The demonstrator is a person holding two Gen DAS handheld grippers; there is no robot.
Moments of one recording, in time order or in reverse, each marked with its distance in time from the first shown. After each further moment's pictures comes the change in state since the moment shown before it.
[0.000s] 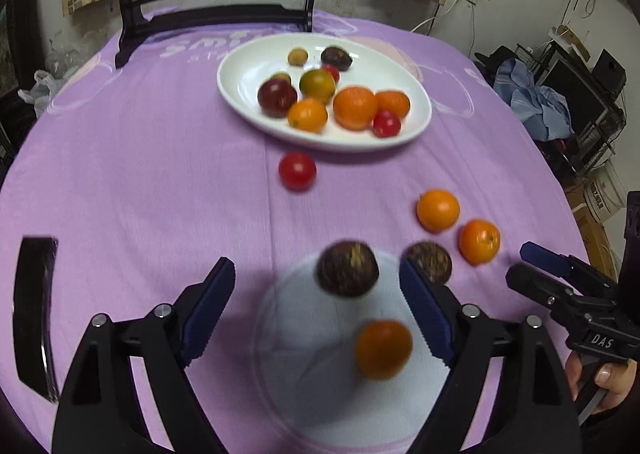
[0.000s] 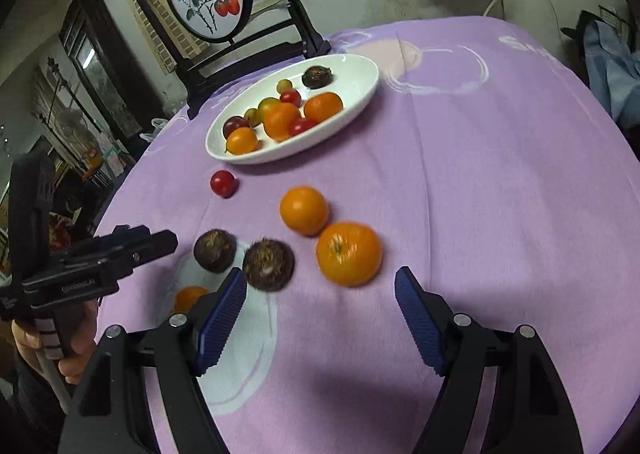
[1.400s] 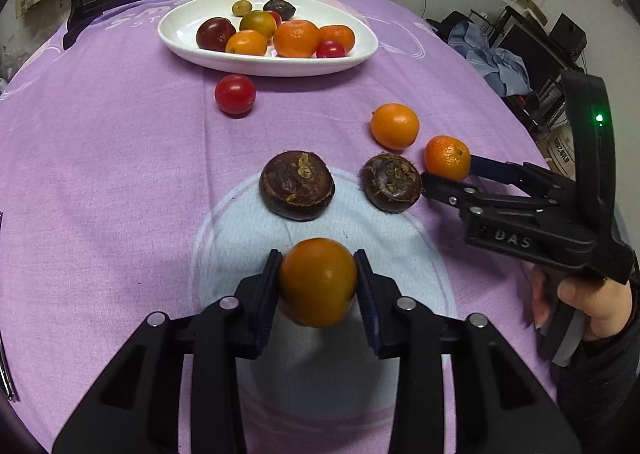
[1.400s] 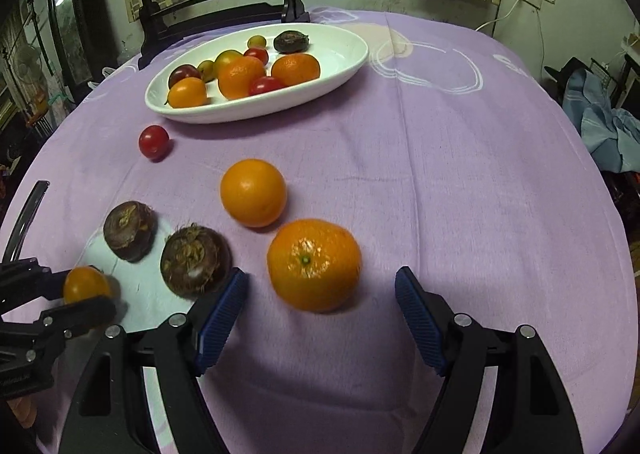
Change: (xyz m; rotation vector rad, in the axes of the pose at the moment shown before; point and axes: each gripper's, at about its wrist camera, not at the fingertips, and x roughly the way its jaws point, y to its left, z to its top) left arm 0.025 -0.011 -0.040 0.109 0.060 -0.153; right arm 0.056 0.015 0.007 -0.162 0.045 -0.278
